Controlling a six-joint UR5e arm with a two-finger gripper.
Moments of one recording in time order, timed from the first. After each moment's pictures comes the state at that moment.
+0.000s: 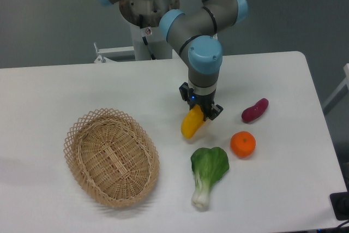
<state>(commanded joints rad) 2.53 -1.84 -1.98 -0.88 1.59 1.27</state>
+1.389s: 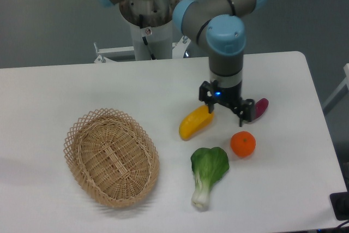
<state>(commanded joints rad) 2.63 -1.81 -1.69 -0.90 1.57 1.19</state>
